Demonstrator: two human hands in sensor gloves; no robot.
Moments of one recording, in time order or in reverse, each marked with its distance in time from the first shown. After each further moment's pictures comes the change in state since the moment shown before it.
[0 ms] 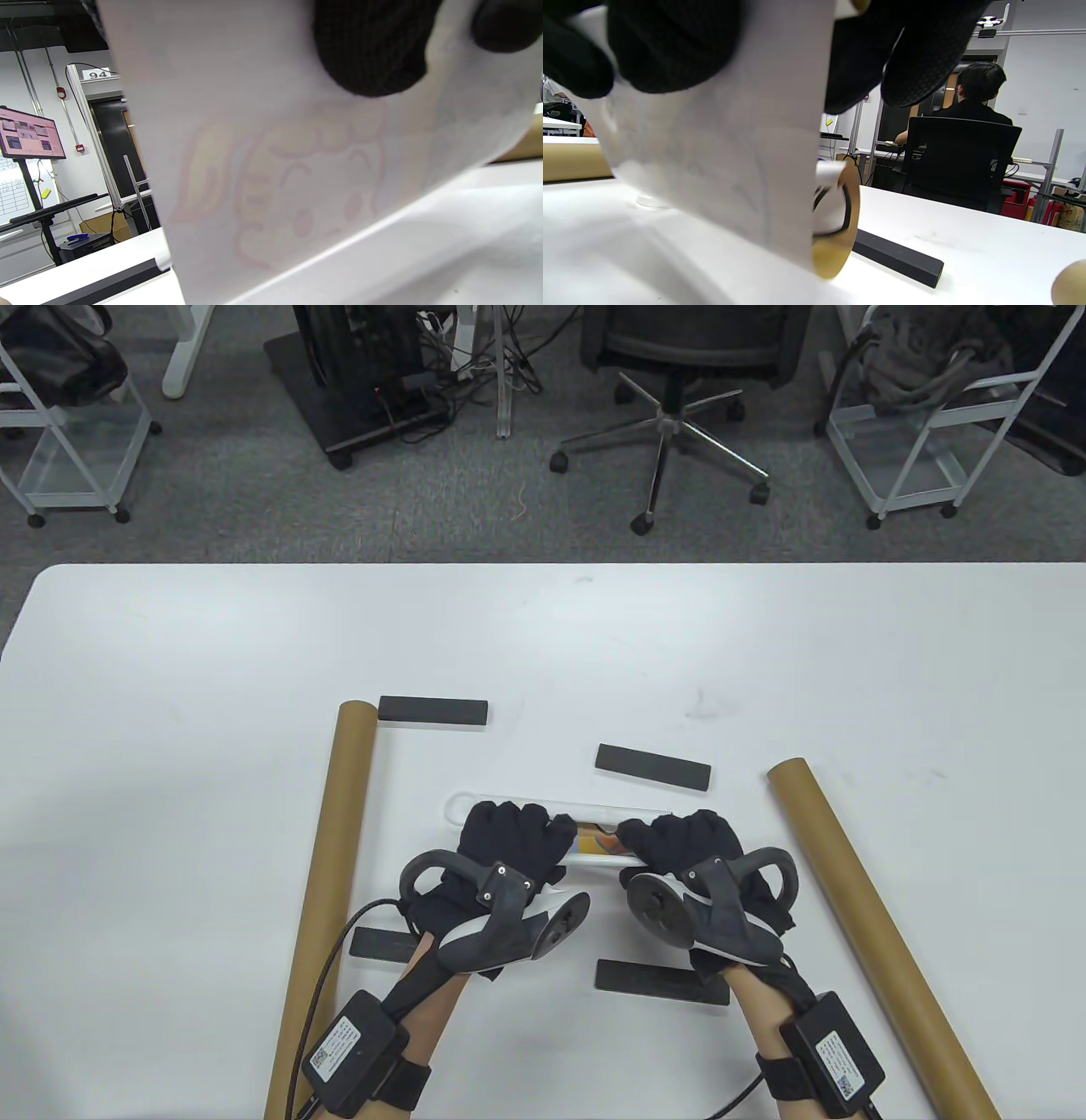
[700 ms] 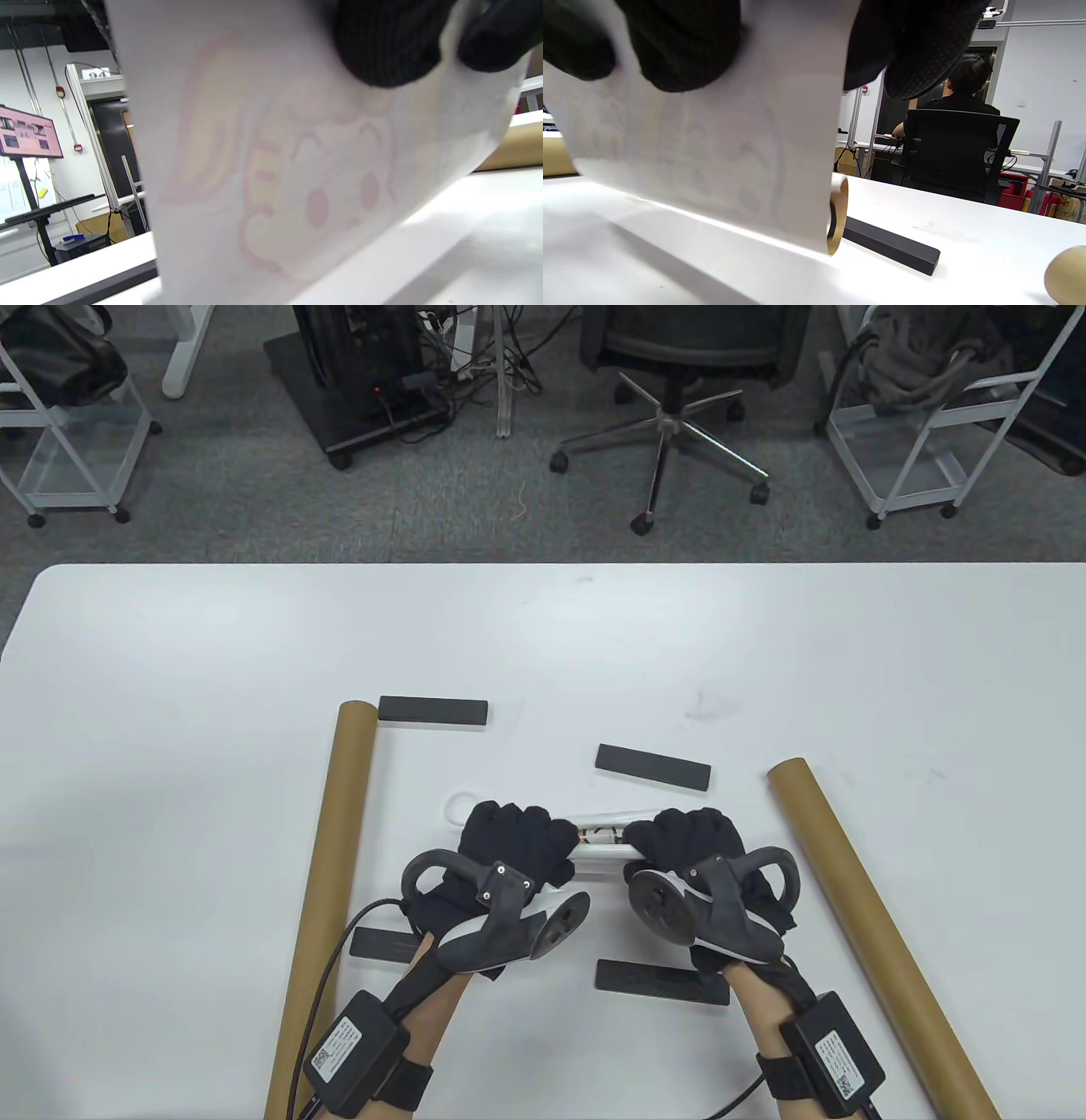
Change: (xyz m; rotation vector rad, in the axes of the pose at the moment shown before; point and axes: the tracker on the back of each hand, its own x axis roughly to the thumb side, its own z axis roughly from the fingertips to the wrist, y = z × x) left_hand 0.001 0.003 0.000 0.003 -0.003 0.003; right_hand 0.000 0.001 0.000 0.037 0.002 -0.010
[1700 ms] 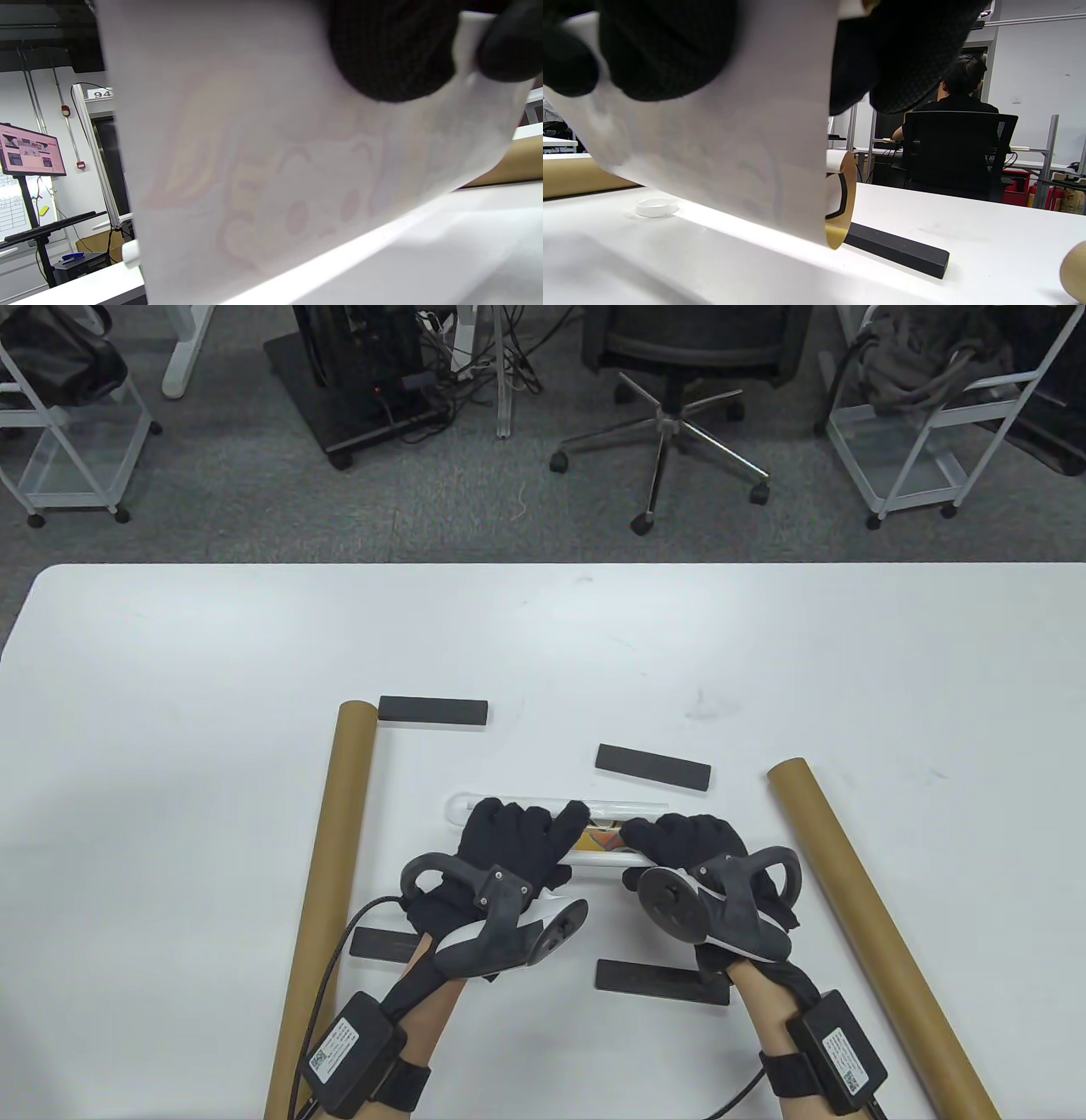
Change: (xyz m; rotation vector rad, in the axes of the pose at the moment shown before) left_hand -0.001 0.001 0.003 0.066 0.005 -0.009; right_hand -0.008 0.000 0.001 -0.044 0.019 -0.053
